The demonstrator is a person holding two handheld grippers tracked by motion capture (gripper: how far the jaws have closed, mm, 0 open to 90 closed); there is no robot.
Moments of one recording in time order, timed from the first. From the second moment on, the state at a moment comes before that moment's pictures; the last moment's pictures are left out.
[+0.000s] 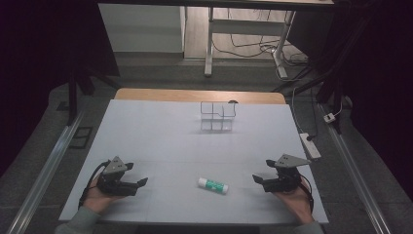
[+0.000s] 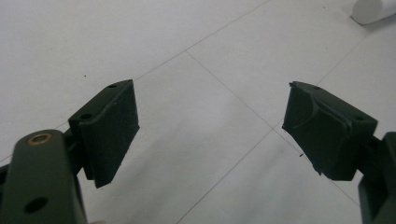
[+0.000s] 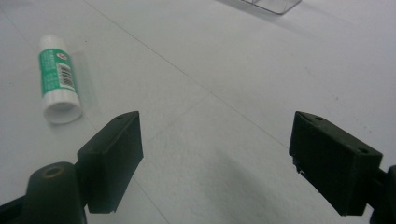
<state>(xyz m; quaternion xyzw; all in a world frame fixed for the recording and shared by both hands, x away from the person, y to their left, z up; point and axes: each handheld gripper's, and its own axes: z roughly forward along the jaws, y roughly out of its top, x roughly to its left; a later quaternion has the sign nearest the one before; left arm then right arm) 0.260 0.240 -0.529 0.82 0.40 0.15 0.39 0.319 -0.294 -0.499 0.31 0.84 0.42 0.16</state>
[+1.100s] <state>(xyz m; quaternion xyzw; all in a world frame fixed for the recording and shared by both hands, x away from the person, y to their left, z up) 0.261 0.241 -0.527 0.81 0.40 0.16 0.39 0.324 -0.235 -0.473 0.26 0.86 0.43 0.12</state>
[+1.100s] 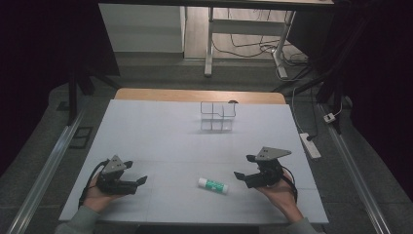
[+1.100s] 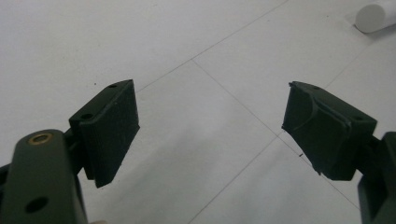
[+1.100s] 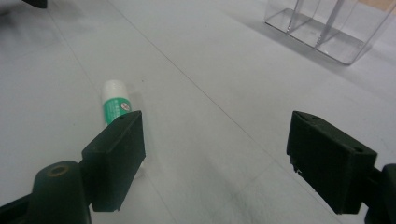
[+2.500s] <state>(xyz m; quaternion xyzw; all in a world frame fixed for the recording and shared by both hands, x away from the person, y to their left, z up) 0.261 0.238 -0.528 0.82 0.40 0.16 0.38 0.329 -0.149 -0.460 0.19 0.90 0.40 0.05</state>
